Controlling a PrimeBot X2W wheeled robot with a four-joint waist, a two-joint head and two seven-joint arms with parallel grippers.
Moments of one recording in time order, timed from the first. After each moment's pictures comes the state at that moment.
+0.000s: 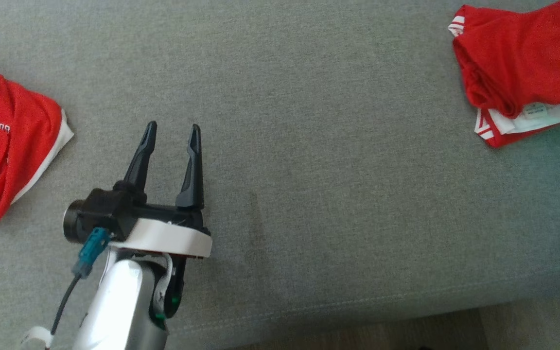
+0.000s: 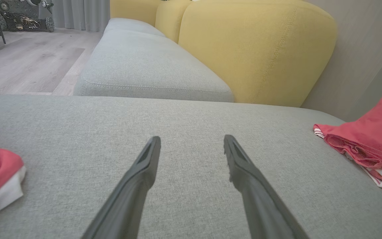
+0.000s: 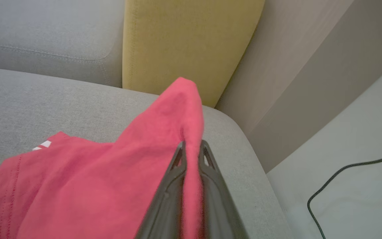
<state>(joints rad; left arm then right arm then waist) -0.21 0.05 -0.27 0.07 -0.20 0.06 -0.26 -0.79 -0.53 0.09 0.81 0.16 0.13 -0.06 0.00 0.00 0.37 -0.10</state>
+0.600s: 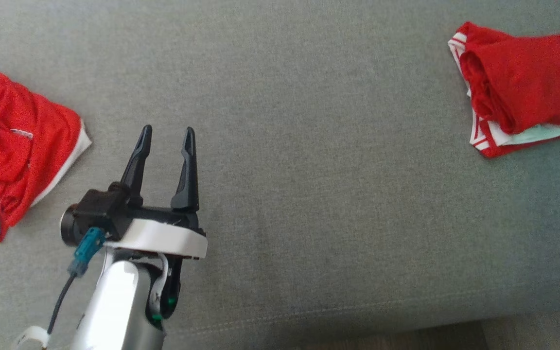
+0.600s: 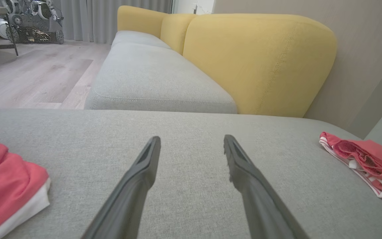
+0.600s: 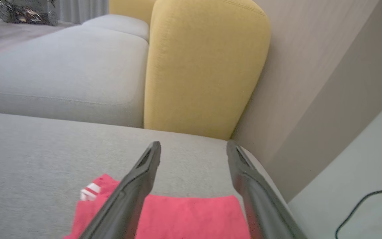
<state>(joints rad) -0.21 0.05 -0.26 0.10 -0.21 0.05 -0.26 -0.79 -0.45 0.05 0.76 0.14 0.13 -0.10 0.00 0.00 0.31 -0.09</state>
